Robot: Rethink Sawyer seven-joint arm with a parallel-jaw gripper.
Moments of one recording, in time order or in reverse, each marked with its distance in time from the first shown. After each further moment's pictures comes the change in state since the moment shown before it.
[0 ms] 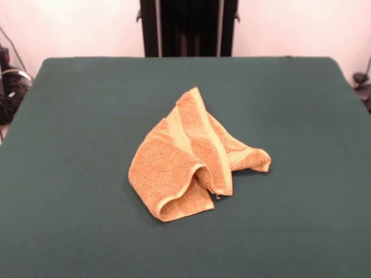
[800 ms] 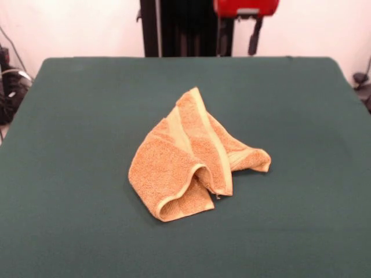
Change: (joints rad) arm -0.065 0.282 0.000 -0.144 -0.048 -0.170 0.000
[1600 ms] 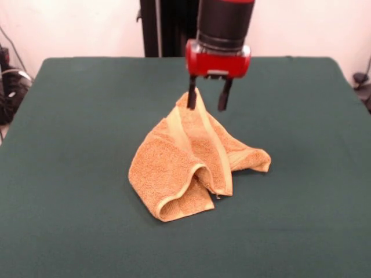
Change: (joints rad) arm 0.021 0.253 -0.083 -0.258 -0.028 -0.032 0.000
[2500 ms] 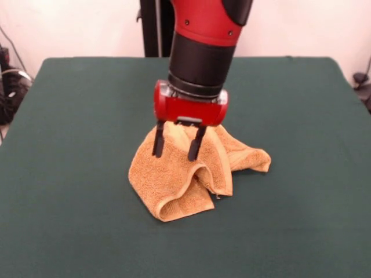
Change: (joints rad) arm 0.015 0.177 -0.076 -0.390 0.006 0.146 0.000
